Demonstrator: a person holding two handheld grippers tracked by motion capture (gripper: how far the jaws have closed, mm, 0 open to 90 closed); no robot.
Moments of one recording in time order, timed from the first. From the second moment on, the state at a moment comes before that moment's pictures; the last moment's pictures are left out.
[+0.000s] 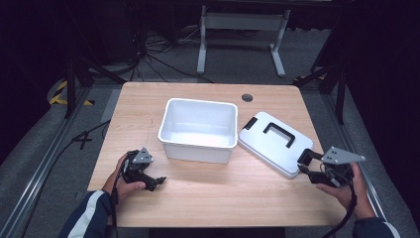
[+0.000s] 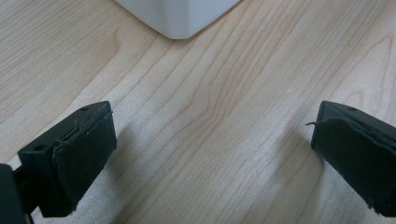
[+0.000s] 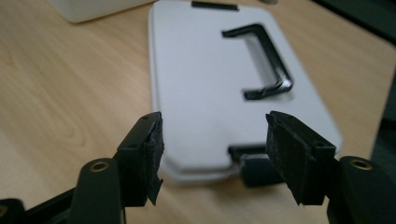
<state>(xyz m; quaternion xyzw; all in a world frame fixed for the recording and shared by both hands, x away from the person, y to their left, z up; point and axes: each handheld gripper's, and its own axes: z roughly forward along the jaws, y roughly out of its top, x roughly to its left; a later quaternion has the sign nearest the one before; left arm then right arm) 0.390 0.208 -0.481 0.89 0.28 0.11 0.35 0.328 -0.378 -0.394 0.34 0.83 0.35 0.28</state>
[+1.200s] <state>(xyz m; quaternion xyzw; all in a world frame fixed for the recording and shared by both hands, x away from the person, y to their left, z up) 0.388 0.208 -0.481 0.88 0.29 0.11 0.35 0.310 -0.395 -0.468 0.41 0.82 0.36 0.20</state>
